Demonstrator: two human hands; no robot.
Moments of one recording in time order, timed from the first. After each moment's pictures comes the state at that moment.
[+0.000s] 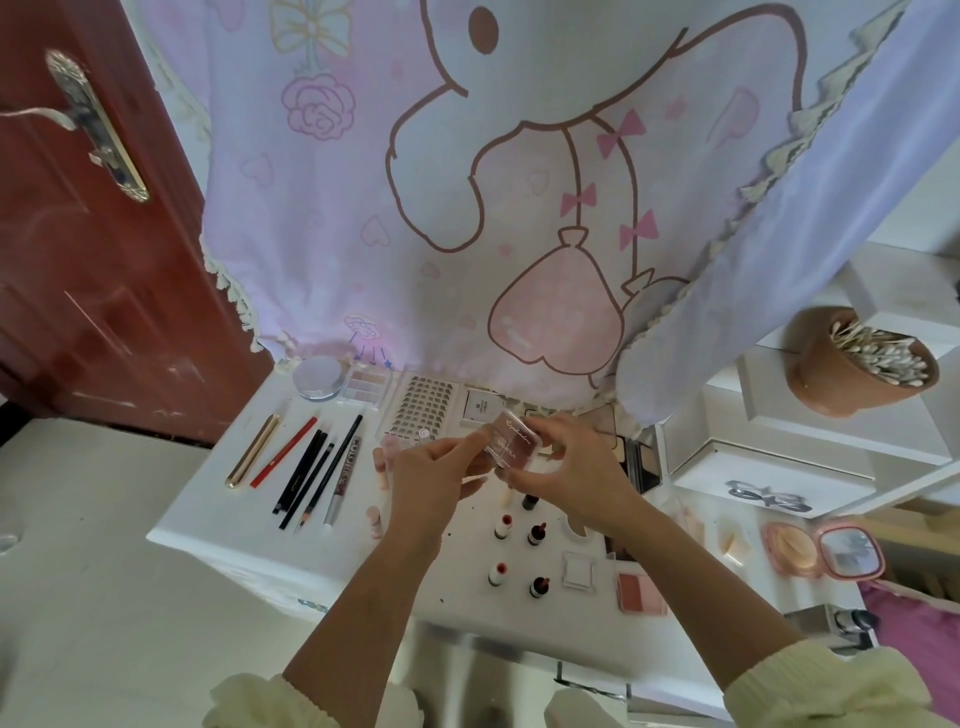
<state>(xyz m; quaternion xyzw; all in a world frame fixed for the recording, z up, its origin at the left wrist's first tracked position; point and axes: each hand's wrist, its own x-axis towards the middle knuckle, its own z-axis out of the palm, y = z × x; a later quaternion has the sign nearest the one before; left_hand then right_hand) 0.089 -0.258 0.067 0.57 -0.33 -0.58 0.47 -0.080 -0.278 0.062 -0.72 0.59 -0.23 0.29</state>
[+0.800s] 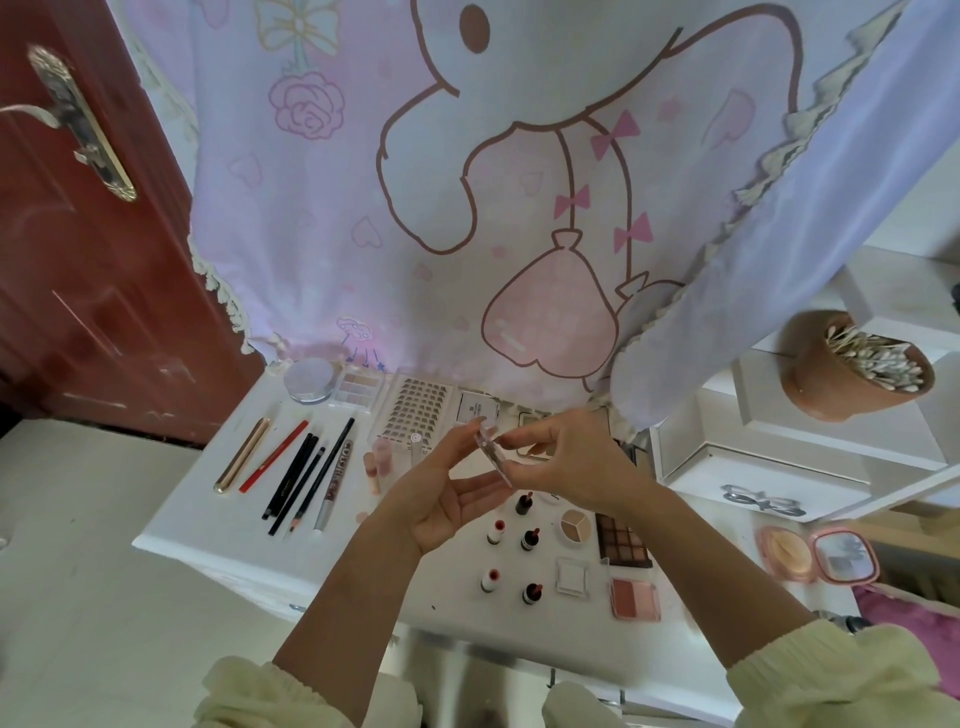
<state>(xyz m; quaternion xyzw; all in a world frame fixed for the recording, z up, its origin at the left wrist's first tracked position) 0.092 -0.277 0.060 0.41 -0.14 -0.82 0.38 -0.077 -0.283 0.106 -0.74 0.52 -0.22 0.37</state>
